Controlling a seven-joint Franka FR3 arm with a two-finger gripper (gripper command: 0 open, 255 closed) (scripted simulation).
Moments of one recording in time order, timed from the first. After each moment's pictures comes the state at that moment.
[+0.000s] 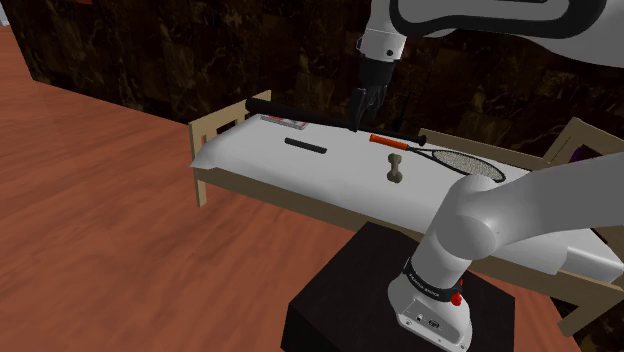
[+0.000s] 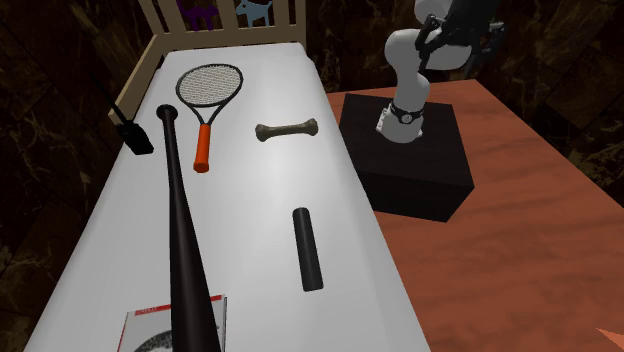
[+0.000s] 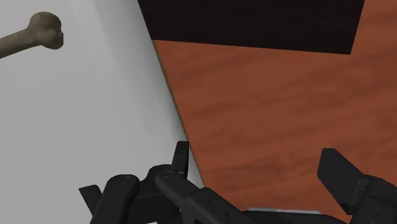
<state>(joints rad) 0.02 -0.80 -0.04 -2.42 -0.06 1.61 -0.03</state>
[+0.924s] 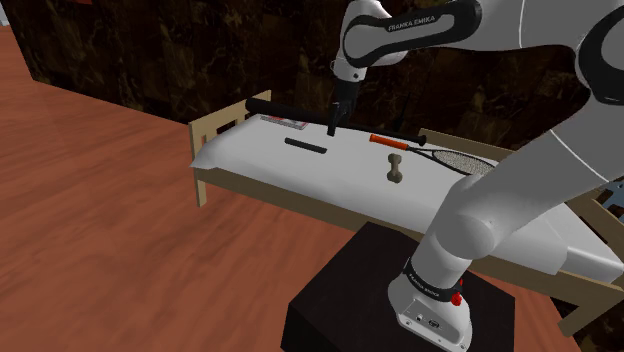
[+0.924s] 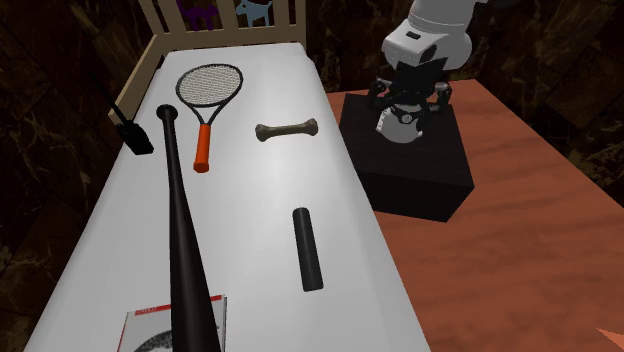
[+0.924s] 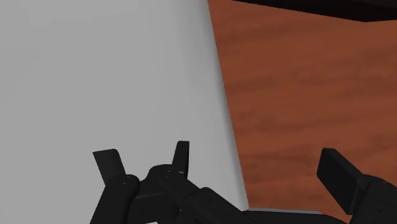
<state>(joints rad) 0.01 -0.43 -0.20 -2.34 -0.14 1.93 -0.24</state>
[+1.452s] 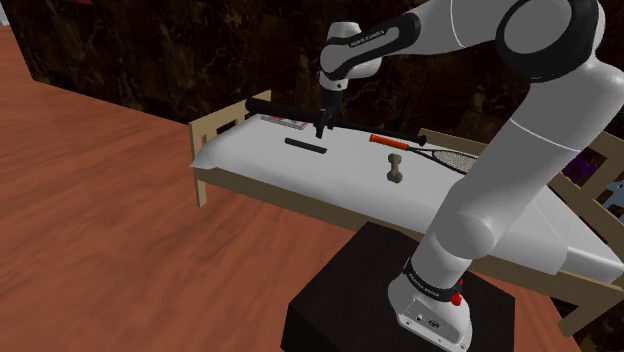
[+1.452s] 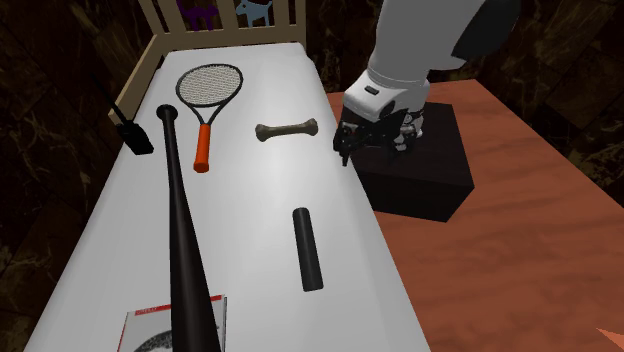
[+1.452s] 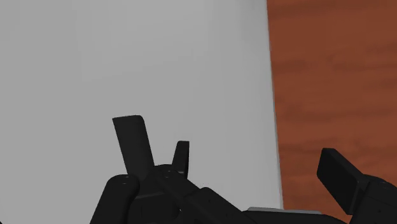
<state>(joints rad) 0.01 -0.13 -0.28 -2.18 -0.10 2.08 -0.40</state>
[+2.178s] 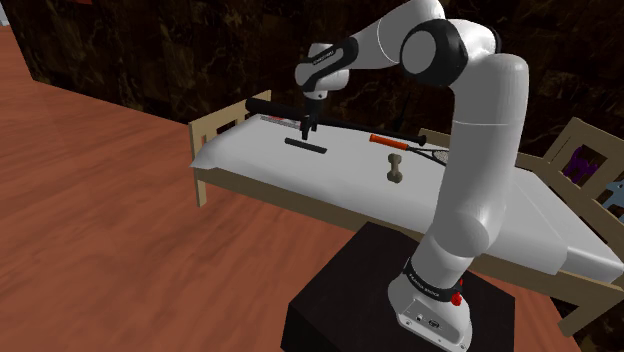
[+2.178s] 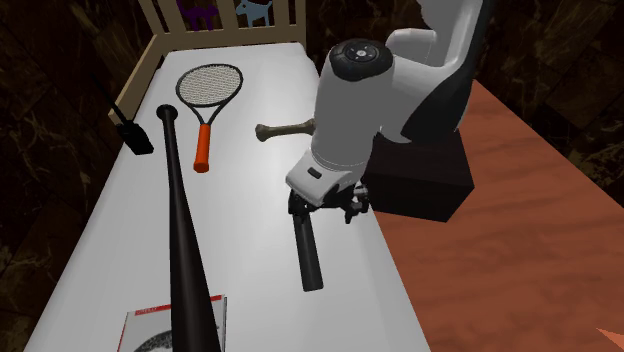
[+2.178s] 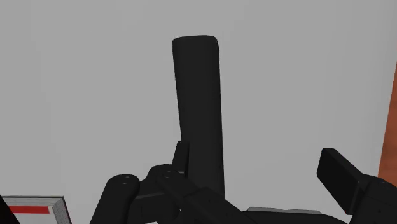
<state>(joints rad) -0.06 0.31 -0.30 -1.81 0.04 2.16 -0.63</state>
